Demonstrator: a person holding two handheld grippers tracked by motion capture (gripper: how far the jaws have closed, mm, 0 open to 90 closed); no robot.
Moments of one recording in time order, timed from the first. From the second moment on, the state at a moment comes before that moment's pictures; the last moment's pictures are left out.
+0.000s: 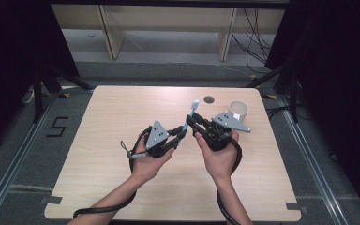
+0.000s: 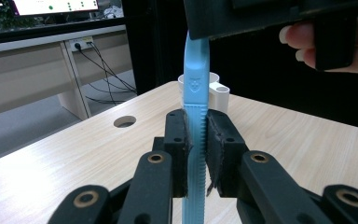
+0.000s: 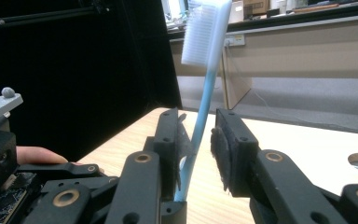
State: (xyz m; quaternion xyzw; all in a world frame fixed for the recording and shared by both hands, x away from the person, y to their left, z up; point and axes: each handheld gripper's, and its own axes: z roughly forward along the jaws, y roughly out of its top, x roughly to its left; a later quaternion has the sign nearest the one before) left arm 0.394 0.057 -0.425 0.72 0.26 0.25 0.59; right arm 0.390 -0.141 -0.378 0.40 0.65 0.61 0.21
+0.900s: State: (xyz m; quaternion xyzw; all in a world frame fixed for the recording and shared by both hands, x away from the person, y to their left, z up) left arm 0.394 0.053 -0.424 0.72 0.27 0.25 0.60; right arm 0.391 -0.140 -0.380 0.40 0.64 0.61 0.23
